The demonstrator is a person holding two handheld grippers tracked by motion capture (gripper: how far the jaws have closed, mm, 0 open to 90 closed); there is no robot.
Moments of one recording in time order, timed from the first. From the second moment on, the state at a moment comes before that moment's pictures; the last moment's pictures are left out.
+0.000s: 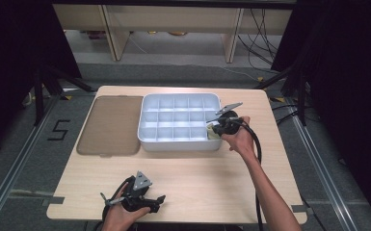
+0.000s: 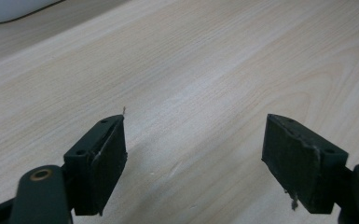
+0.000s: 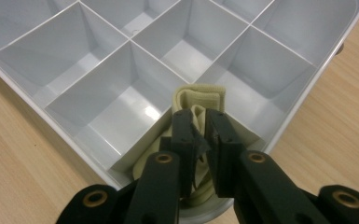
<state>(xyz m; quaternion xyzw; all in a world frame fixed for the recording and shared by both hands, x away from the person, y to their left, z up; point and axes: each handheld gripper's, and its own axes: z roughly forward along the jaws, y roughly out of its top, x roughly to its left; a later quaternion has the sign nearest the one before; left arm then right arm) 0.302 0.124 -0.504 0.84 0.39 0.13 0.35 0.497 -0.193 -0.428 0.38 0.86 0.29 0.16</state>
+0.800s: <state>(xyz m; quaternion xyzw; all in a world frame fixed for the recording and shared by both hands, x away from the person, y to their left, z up) 0.302 0.124 -0.504 0.84 0.39 0.13 0.35 0.505 -0.183 -0.442 0.40 0.87 0.25 0.16</state>
